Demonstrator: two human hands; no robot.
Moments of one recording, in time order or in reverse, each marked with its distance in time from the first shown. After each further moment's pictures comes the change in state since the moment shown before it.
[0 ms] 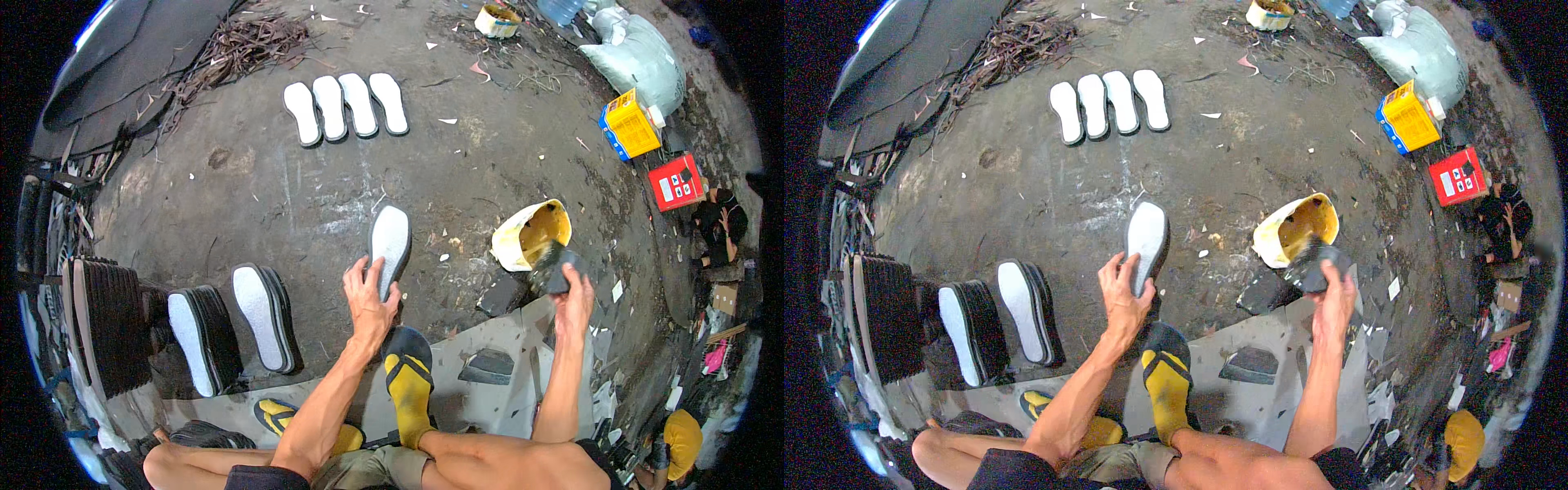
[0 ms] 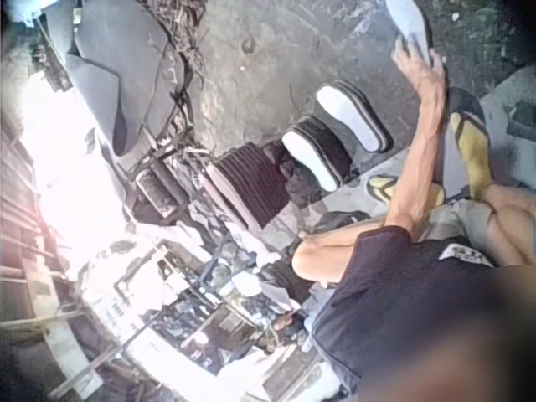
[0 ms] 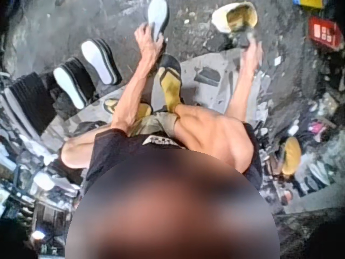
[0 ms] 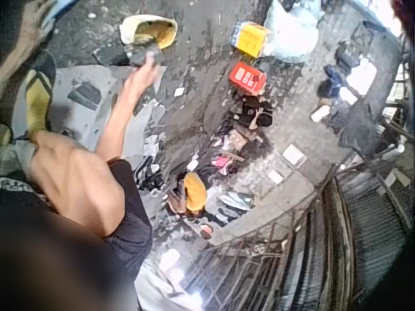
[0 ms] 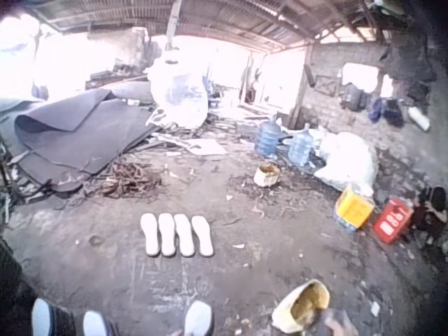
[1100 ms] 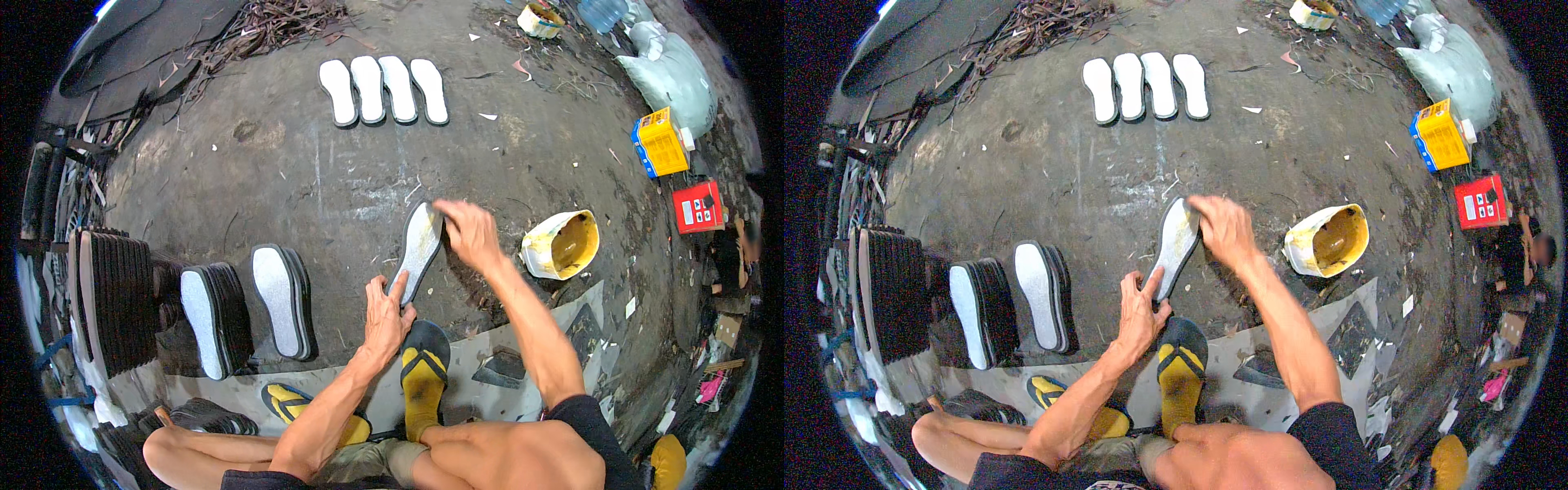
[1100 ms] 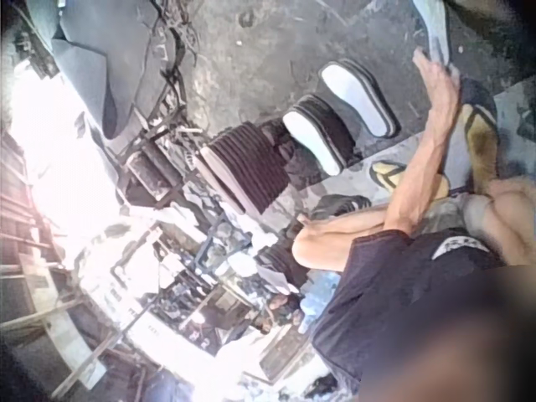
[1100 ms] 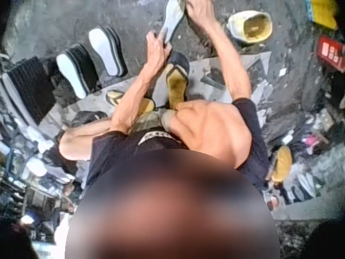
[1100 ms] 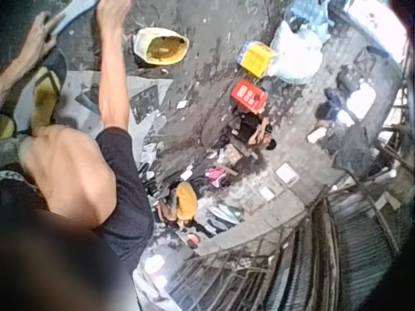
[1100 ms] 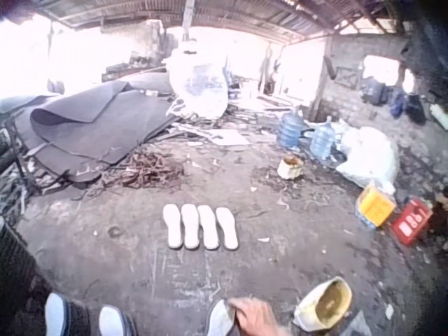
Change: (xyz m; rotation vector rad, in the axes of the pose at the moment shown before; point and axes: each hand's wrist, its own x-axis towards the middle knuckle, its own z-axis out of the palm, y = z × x) left_hand -0.036 -0.011 -0.033 0.014 -0.229 -0.010; right_hand -0.026 0.058 0.246 -0.758 -0.953 -1.080
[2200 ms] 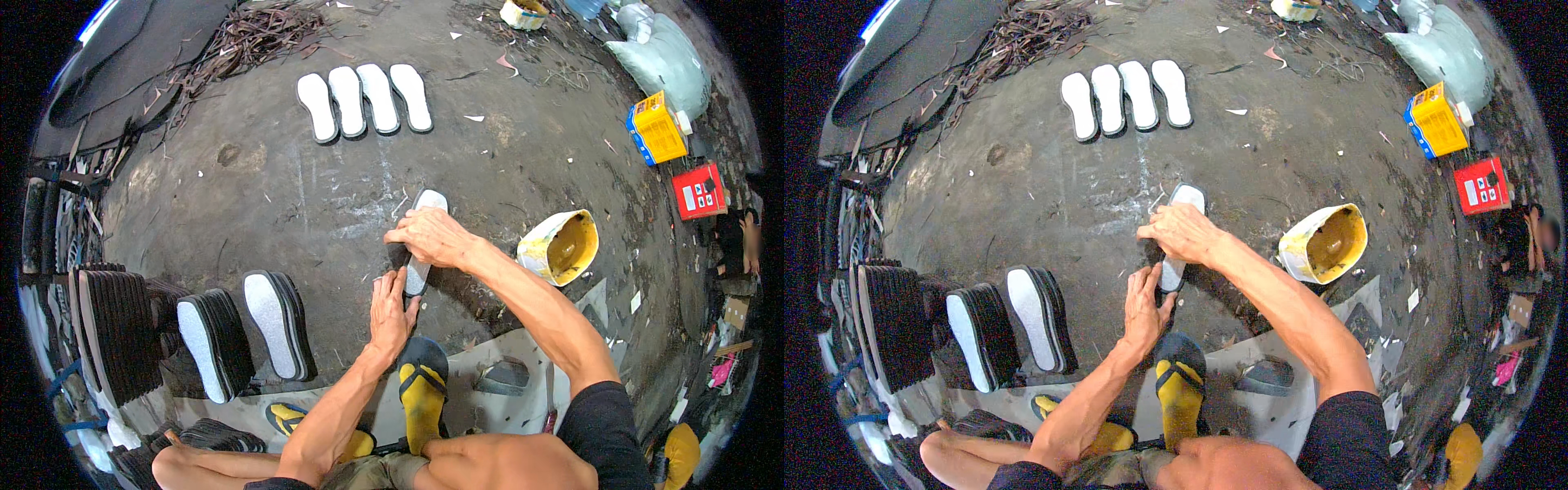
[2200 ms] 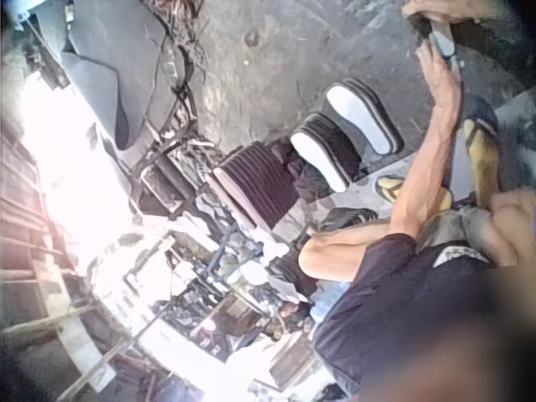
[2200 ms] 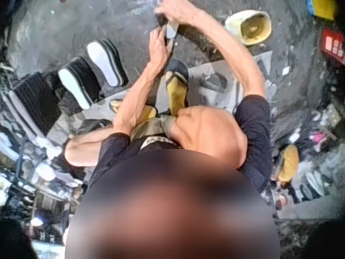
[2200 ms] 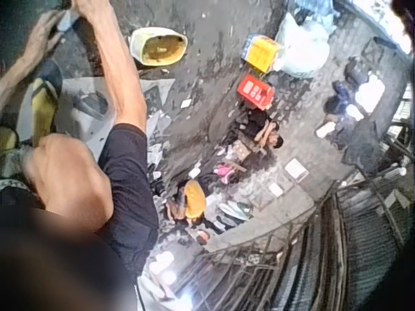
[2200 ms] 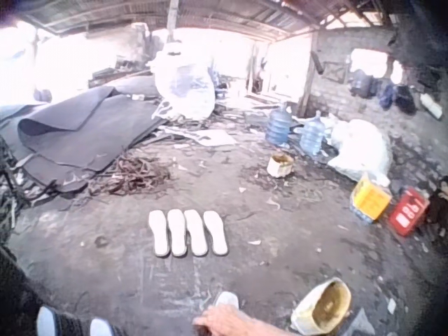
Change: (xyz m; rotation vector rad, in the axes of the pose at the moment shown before) left_hand 0.051 -0.001 0.032 0.032 0.054 0.063; right_hand 0.073 0.015 0.002 0.000 -0.554 -0.405
